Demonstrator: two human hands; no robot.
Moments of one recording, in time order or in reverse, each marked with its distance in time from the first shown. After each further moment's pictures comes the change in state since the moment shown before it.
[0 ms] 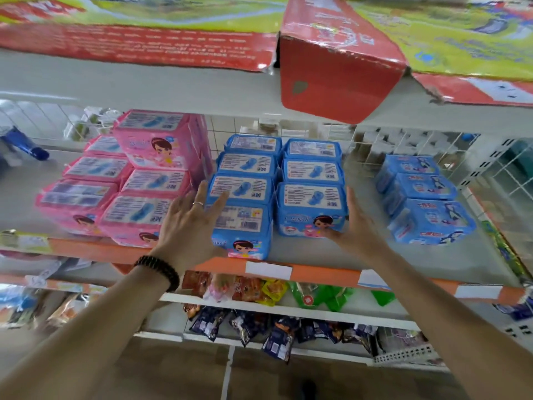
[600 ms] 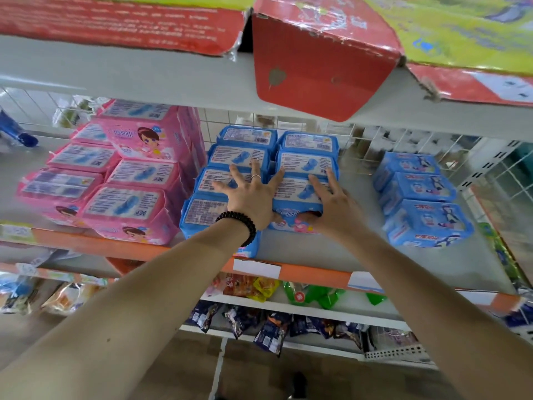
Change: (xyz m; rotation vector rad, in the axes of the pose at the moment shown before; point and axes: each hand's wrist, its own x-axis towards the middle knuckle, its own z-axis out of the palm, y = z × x) left_hand 0.090 0.113 -0.014 -0.043 -0.093 -0.047; right_hand 0.036 -0.029 -0.001 -0.534 -0.152 -0.008
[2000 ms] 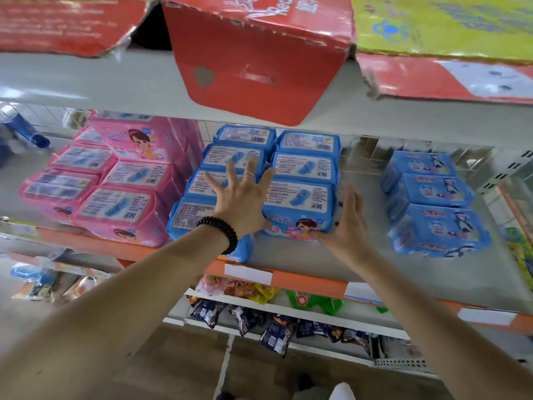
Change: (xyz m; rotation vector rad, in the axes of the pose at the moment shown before) left_hand -0.002 -0.001 -0.008 -0.019 0.044 0.007; right_hand -0.020 0.035 0.023 0.585 0.221 -0.067
